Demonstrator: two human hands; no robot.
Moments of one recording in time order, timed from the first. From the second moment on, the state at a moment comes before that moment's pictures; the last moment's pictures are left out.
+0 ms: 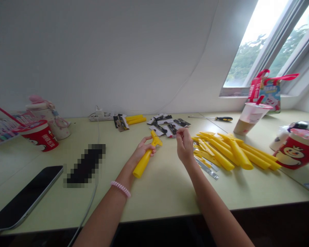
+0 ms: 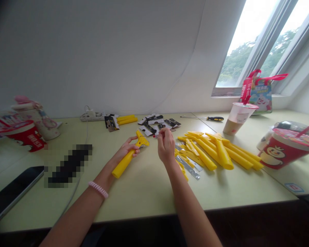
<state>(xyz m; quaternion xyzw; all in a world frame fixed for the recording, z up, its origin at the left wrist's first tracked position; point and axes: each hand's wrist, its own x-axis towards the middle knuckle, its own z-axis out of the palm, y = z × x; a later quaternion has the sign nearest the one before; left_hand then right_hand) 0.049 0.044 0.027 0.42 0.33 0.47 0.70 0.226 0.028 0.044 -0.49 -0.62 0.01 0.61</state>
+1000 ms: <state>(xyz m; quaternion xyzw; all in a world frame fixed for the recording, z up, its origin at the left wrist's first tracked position) 0.051 0.041 0.032 0.42 0.34 0.46 0.71 0.225 0.029 0.041 -0.47 -0.63 0.09 0.61</state>
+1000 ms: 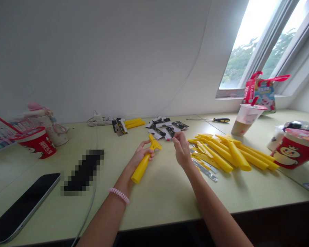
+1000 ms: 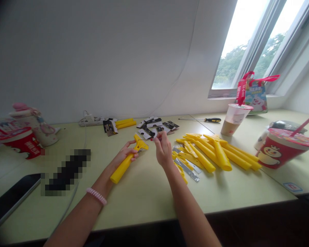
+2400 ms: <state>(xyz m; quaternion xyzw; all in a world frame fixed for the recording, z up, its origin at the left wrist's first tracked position) 0.053 0.041 0.036 0.40 0.34 0.48 0.70 0.223 0.029 0.045 -0.47 -0.59 0.09 0.65</state>
